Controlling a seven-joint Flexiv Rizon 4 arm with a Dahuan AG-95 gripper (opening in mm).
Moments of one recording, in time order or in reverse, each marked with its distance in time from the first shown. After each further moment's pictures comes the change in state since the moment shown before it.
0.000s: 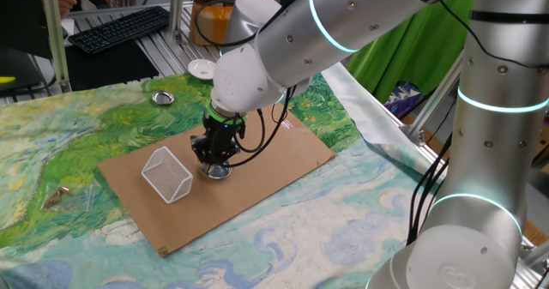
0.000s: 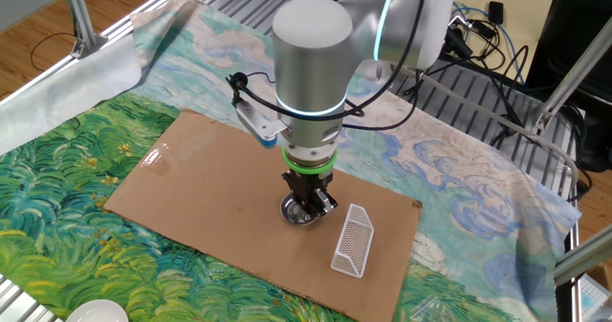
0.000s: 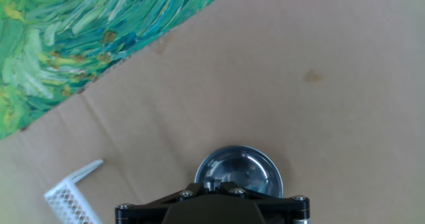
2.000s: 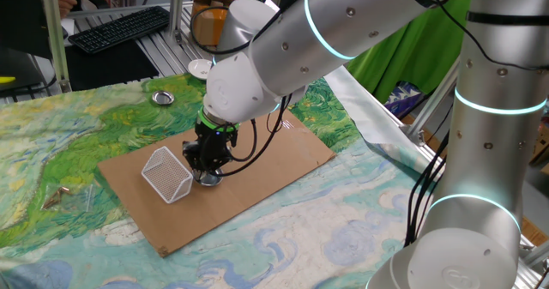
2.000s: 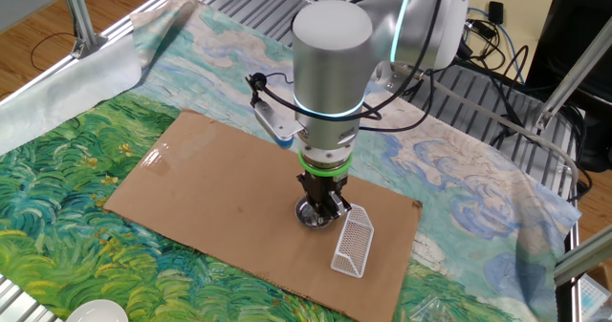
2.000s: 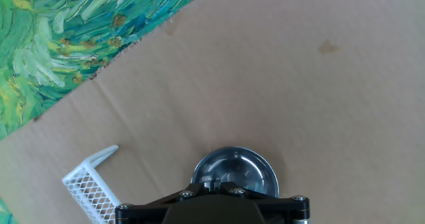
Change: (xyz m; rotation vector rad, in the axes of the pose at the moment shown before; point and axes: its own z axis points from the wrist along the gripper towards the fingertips) arm 0.015 0.015 0.002 0.004 -0.003 0.039
